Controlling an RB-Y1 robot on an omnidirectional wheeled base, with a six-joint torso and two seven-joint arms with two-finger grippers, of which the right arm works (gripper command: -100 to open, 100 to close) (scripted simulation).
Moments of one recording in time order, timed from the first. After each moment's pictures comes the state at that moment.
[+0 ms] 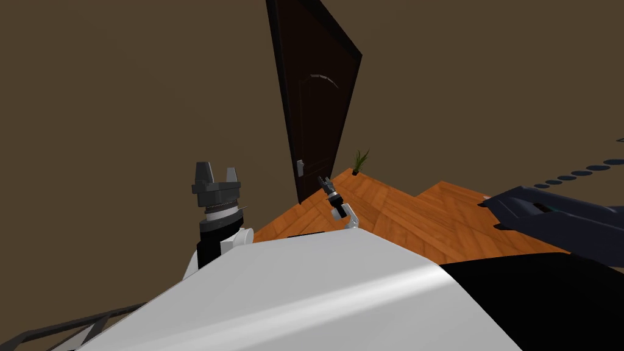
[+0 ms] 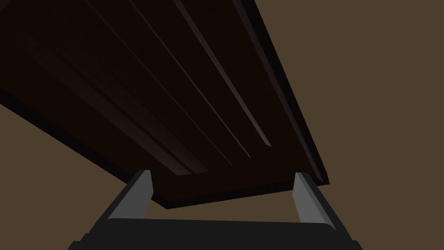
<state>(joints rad) 0.08 -0.09 0.06 -1.55 0.50 -0.51 0.42</state>
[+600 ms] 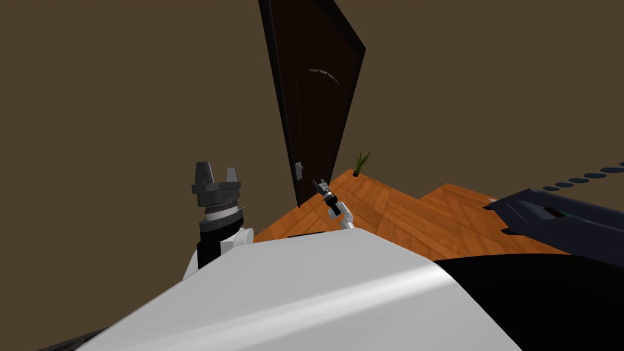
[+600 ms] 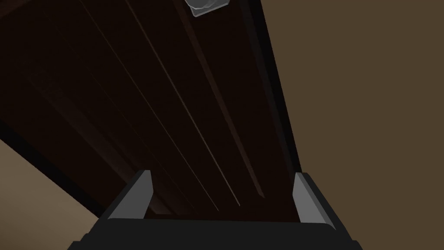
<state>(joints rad) -0.01 -0.07 0.08 -1.39 0.61 -0.51 0.52</state>
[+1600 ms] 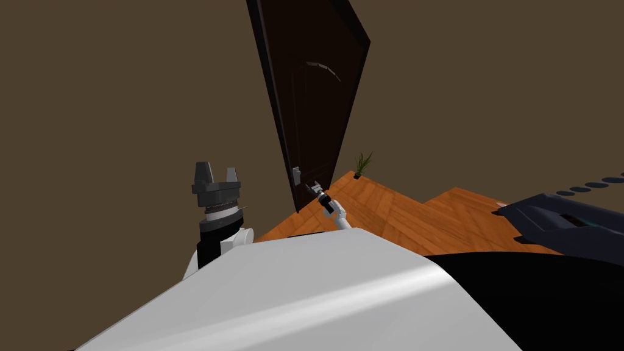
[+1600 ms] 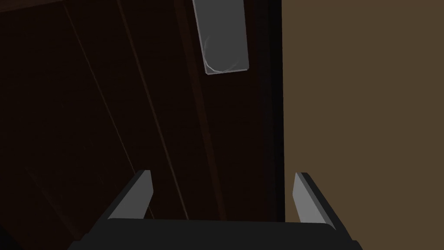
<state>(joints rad) -0.14 -0.03 0.11 -1.18 0.76 -0.51 0.65</state>
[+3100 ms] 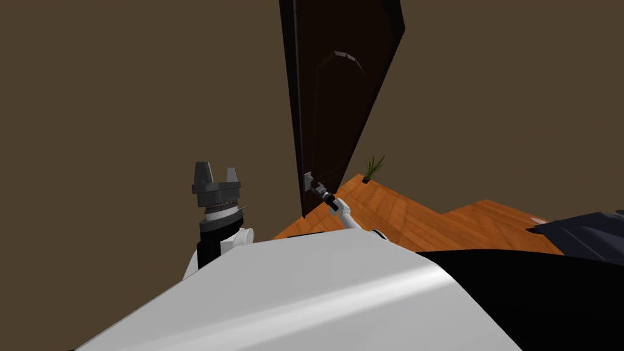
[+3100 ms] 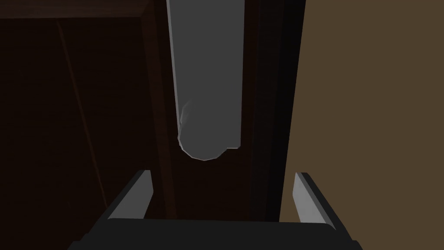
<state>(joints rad) -0.24 -0.12 0.05 -0.96 0.80 -0.60 0.70</state>
